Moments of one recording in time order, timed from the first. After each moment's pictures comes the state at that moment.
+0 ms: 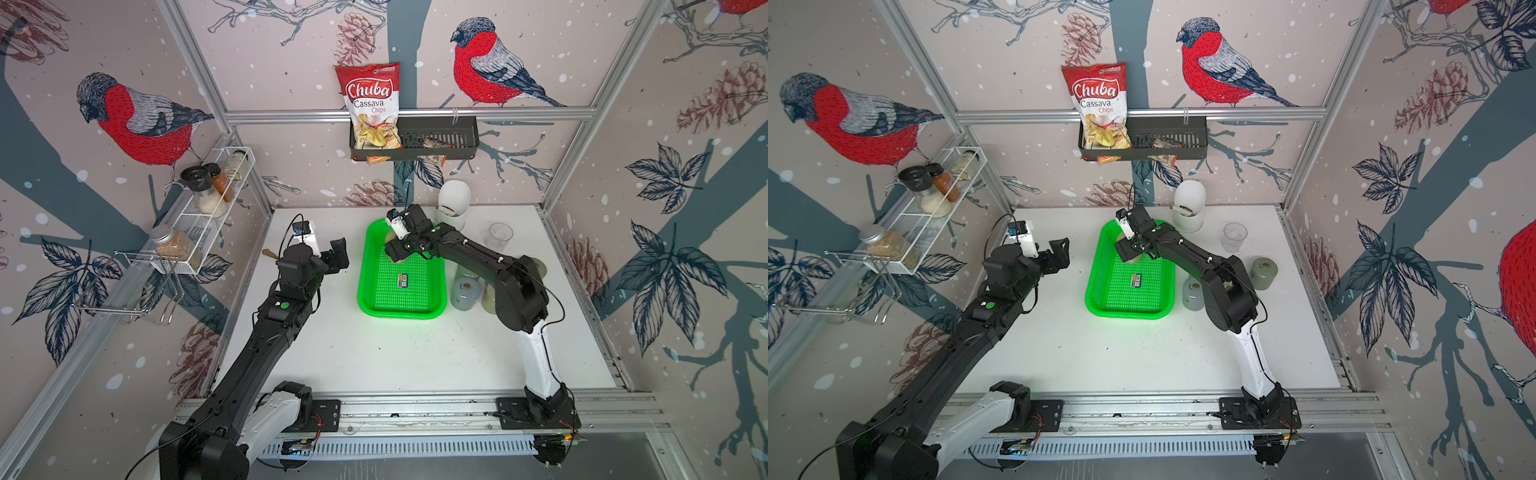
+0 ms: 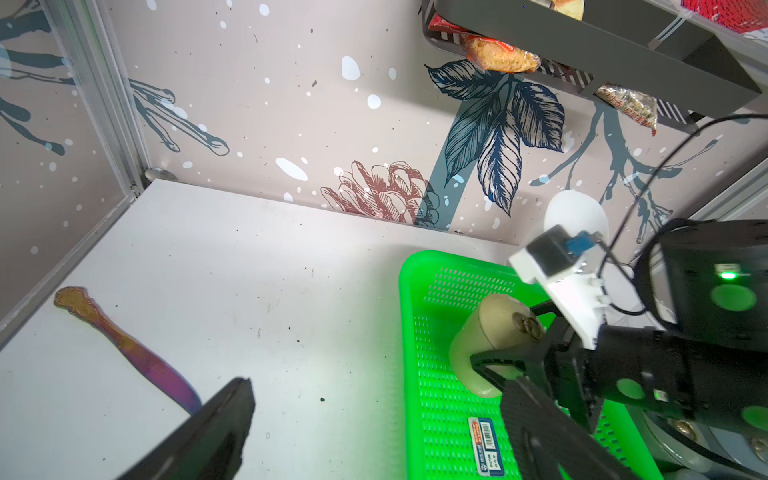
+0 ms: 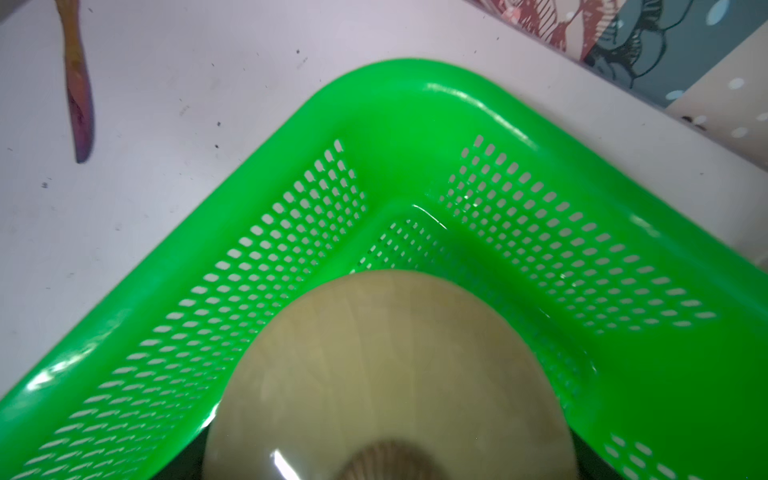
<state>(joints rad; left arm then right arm) -0.24 0.99 0.79 -0.08 -0.08 -0.31 0.72 2.14 1.83 -0.51 -0.05 -0.03</state>
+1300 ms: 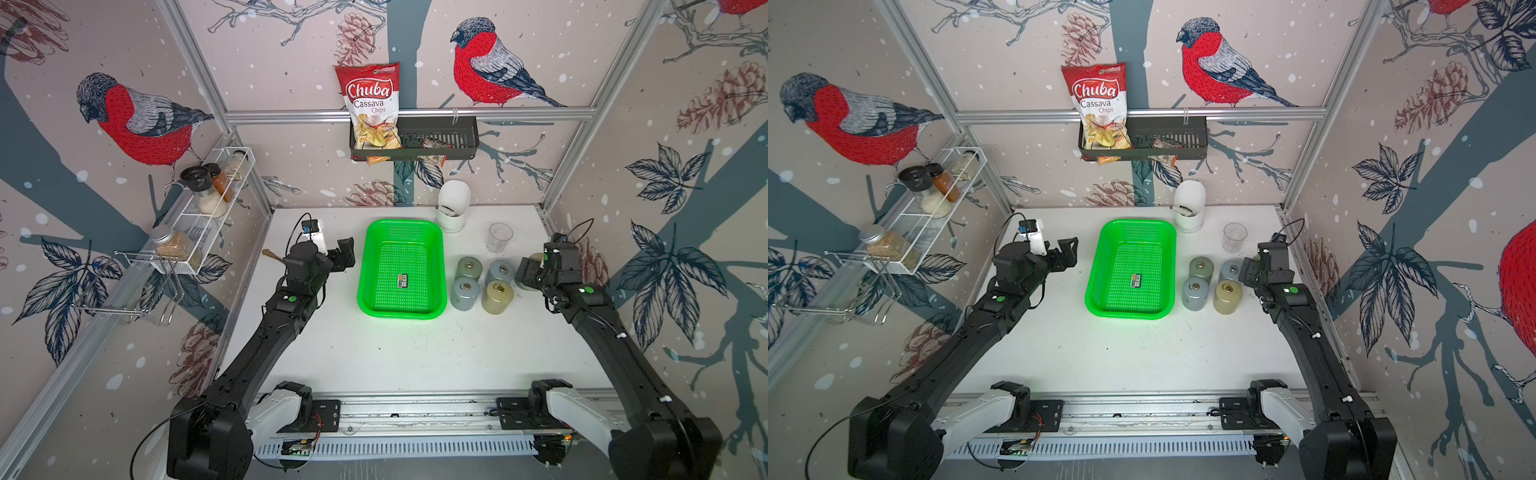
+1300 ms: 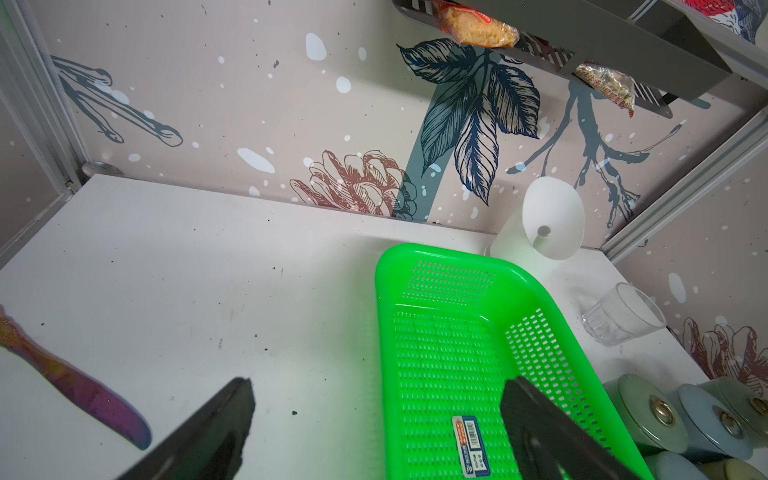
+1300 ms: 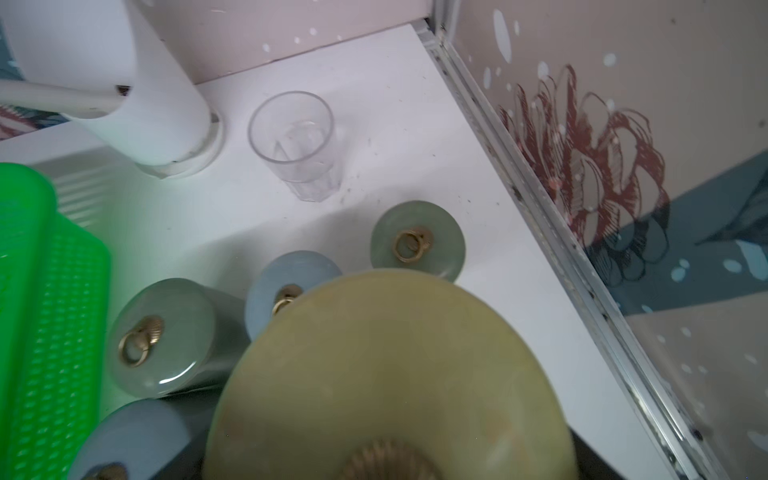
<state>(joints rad) -0.24 1.08 0.76 0.04 0.02 -0.31 0.09 1.03 0.87 -0.61 0.25 0.27</state>
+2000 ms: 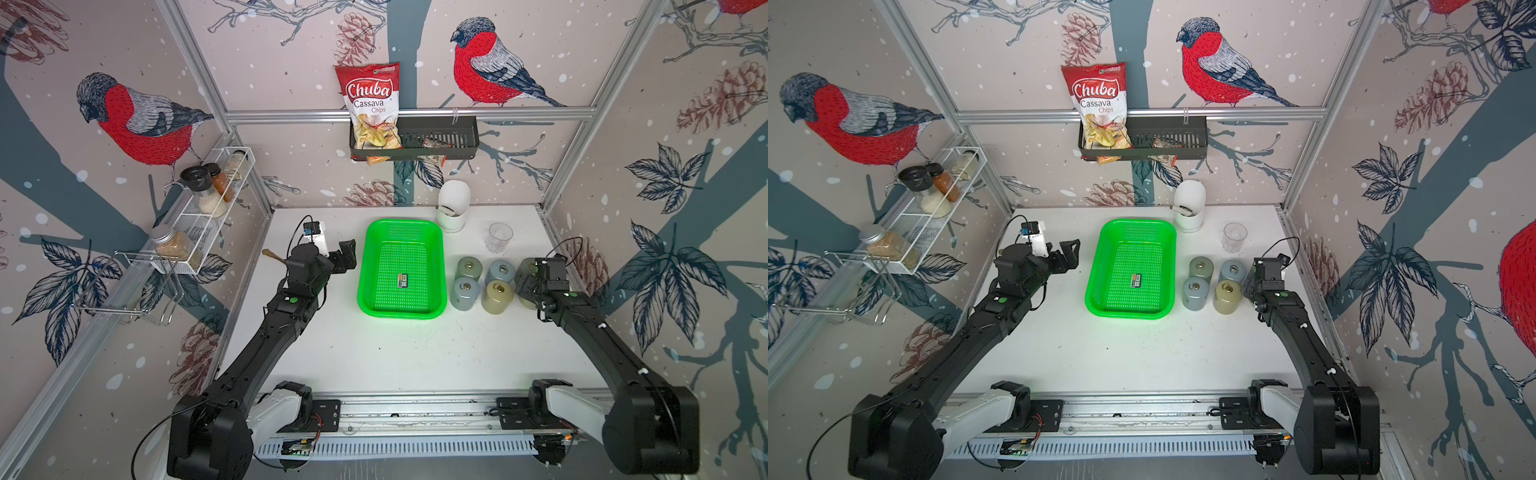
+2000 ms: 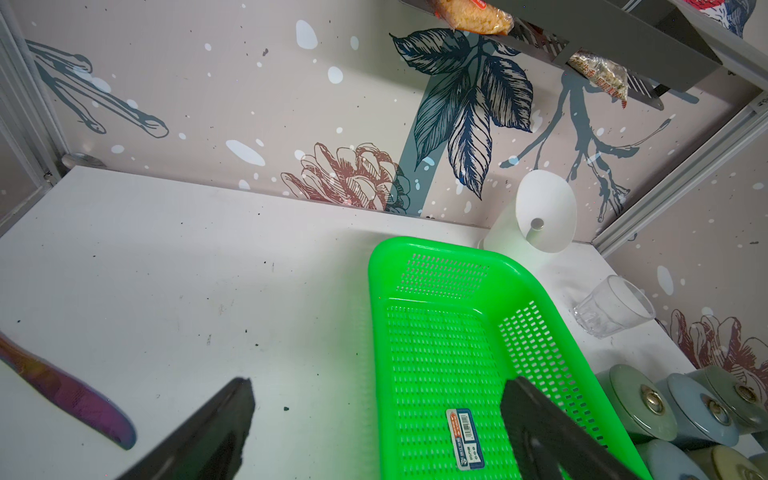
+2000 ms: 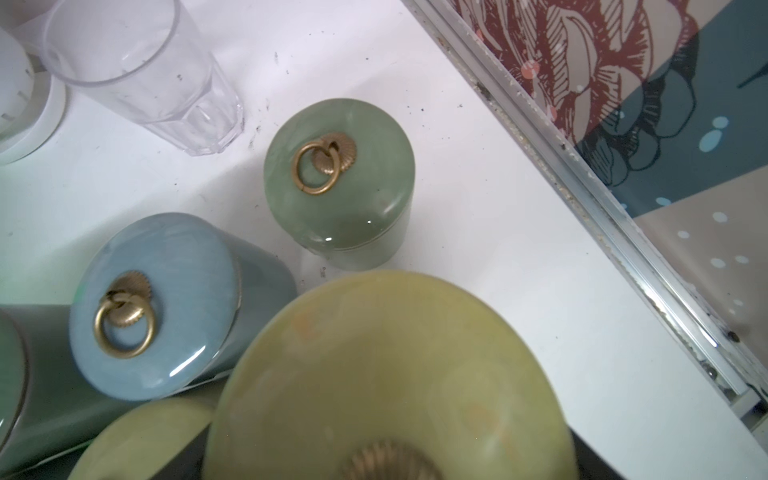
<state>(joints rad) -0.24 1.08 0.74 0.06 0.03 -0.31 0.05 1.12 0.69 -0.48 0.32 0.42</state>
